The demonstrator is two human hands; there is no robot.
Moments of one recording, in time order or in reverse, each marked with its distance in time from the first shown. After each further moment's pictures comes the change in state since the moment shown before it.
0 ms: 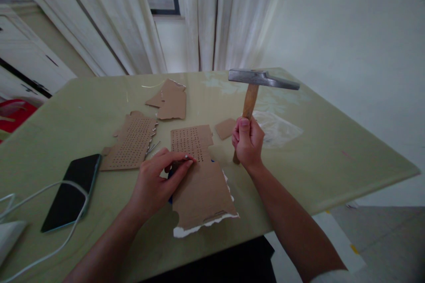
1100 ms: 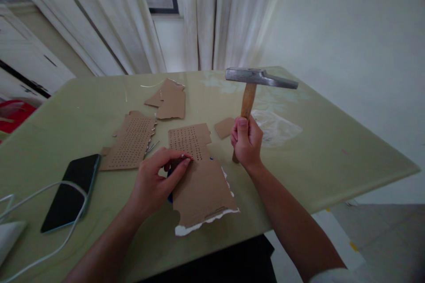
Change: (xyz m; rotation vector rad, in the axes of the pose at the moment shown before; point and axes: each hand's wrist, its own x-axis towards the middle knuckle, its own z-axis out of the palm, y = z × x) left_hand 0.001 0.002 -0.002 -0.026 -0.015 -0.071; right_hand -0.002 0.002 0.001 -0.013 -0.013 0.007
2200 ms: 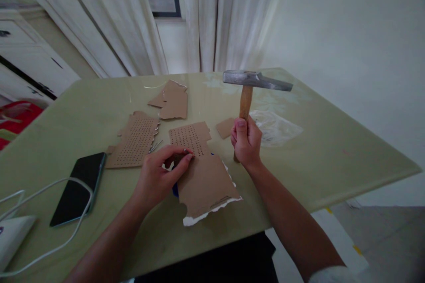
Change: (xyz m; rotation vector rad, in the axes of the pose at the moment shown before) left_hand 0.005 -0.004 0.001 -0.025 0.011 -0.053; right_hand -0.002 -0.002 0.002 -0.003 -0.027 -0.017
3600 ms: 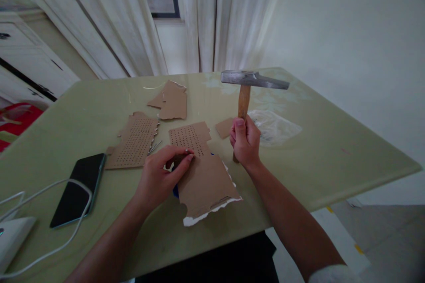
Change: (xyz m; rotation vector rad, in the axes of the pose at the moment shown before) left_hand 0.001 0.007 0.003 0.016 0.017 0.082; right_hand 0.000 -0.002 0.001 -0.072 -0.013 0.028
